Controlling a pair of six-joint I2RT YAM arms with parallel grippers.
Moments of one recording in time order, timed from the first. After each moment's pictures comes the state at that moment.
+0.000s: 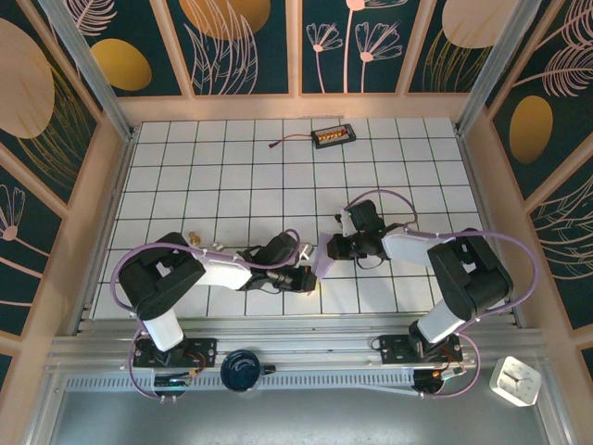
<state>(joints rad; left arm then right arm) -0.93 1.75 0.67 0.23 0.43 -0.81 0.52 1.56 0.68 -0.14 -0.40 0.43</state>
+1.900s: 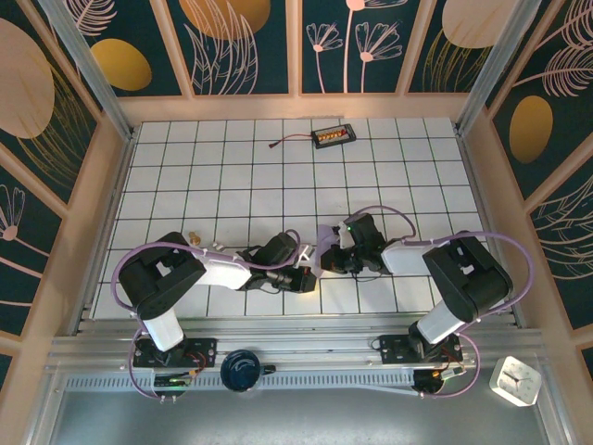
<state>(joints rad) -0.93 1.76 0.68 0.22 0.45 -0.77 0.57 1.57 0.53 0.08 -0.54 0.64</state>
